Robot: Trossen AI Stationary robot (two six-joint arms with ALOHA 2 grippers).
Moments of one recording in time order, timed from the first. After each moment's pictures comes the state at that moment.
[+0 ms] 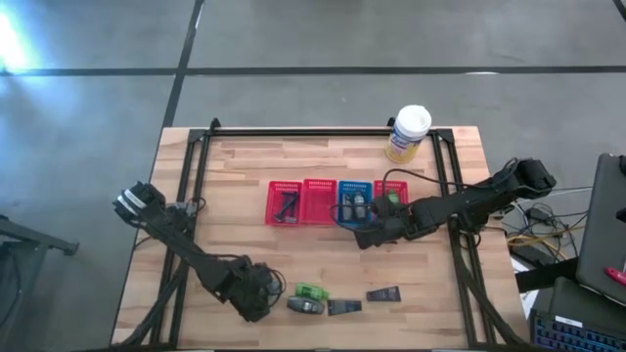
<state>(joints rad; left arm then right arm) -0.71 1.71 0.94 -0.46 -0.21 -1.20 0.28 1.43 0.94 -0.68 0.40 1.32</state>
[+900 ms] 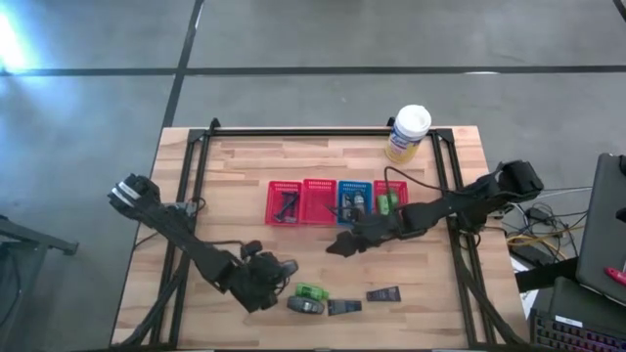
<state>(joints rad) -0.66 1.60 0.93 -0.36 -0.51 -0.93 0.24 1.54 0.81 0.15 0.03 1.44</state>
